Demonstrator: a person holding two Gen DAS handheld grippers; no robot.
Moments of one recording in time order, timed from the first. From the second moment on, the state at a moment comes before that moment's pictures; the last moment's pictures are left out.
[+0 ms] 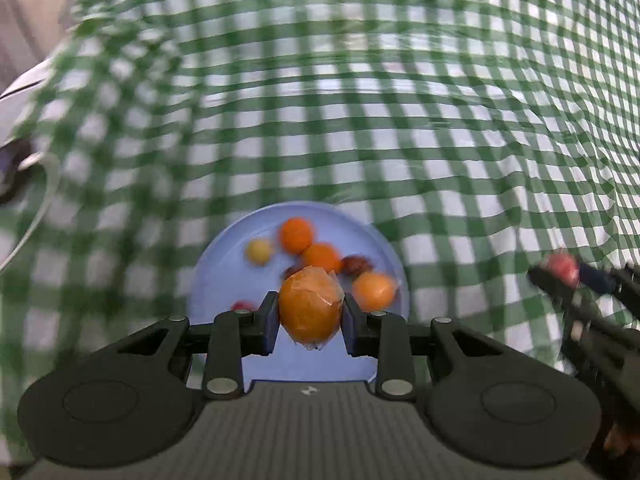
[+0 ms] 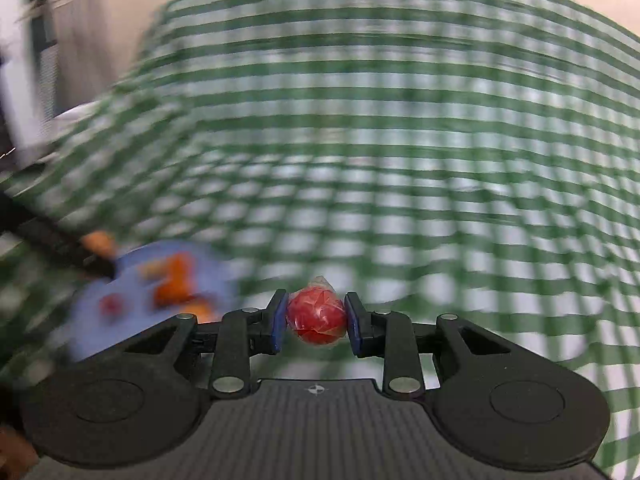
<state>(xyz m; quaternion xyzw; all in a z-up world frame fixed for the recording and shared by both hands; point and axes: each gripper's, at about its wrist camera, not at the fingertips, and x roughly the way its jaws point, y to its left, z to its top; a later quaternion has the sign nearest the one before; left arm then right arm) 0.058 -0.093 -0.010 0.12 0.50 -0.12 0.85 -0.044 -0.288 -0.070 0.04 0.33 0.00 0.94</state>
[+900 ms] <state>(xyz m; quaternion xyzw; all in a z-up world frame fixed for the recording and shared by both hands) -0.016 0.005 0.006 0.04 0.47 -0.10 0.88 -0.106 -0.143 -0.029 -0.09 0.34 0.11 0.93</state>
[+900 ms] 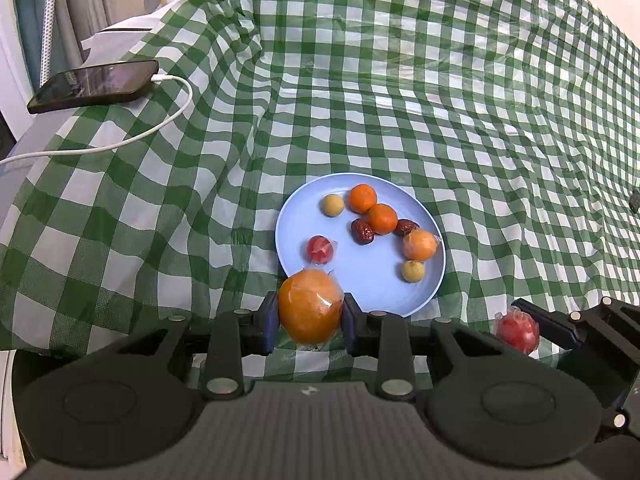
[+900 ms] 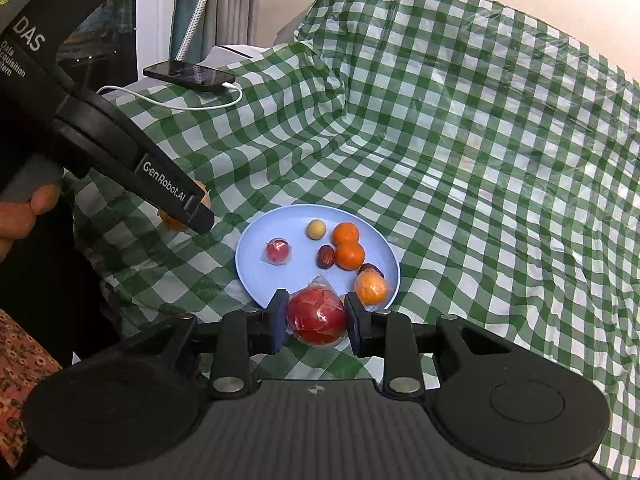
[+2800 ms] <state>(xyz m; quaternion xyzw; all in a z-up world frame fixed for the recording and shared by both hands) 0.116 -0.054 -0.064 0.15 0.50 -0.12 0.85 0.033 -0.162 -0.104 -0.07 0.42 0.09 0.90</state>
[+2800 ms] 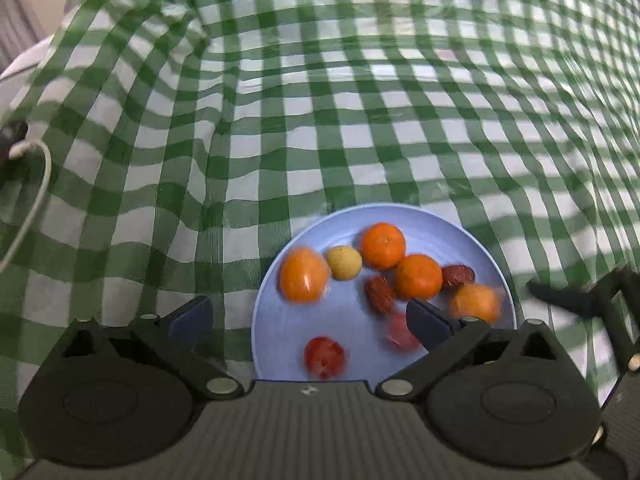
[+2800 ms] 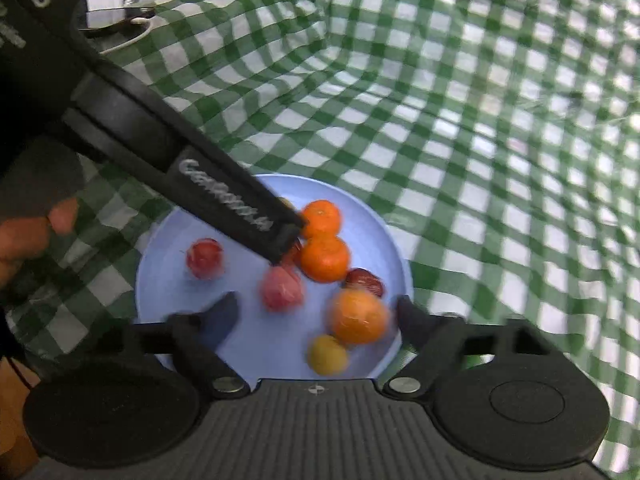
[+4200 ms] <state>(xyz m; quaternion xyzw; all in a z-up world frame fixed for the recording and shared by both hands) -0.005 -0.008 -0.010 0.13 0.47 -0.06 0.87 -0.081 -0.143 -0.044 -0.10 0.35 0.06 0.93</state>
